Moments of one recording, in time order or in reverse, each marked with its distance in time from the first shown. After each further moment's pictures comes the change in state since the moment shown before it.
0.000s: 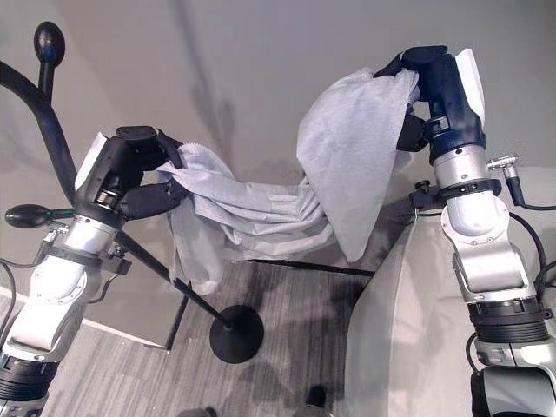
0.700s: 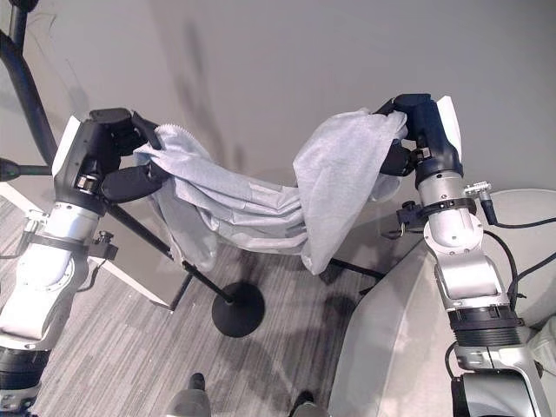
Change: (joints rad) left arm 0.012 0.036 0.072 0.046 -0.002 0.022 0.057; right arm -0.002 0.080 0.030 0.077 -0.018 0.051 0.009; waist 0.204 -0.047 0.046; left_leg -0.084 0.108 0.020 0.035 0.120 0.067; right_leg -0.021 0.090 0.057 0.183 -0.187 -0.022
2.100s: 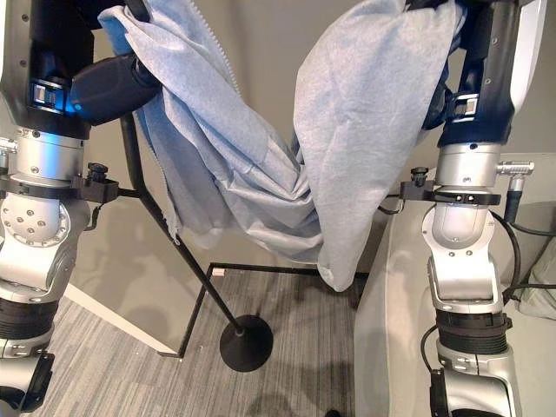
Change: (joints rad) left arm -0.386 0.011 -0.060 -0.053 0.068 -0.094 0.150; right arm -0.031 0.111 -0.132 -0.287 -0.159 -0.148 -0.195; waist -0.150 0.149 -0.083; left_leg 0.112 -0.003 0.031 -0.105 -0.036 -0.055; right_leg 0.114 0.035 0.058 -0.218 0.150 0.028
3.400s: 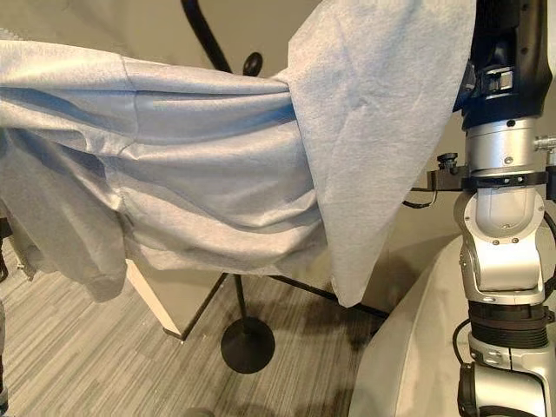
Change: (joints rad) left arm 0.427 0.003 0.466 -0.019 -0.044 -0.094 0.109; right arm -0.019 -0.123 -0.007 0.055 0.265 -0.055 0.162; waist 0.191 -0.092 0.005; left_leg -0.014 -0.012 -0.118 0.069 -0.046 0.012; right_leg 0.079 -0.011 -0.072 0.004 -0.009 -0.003
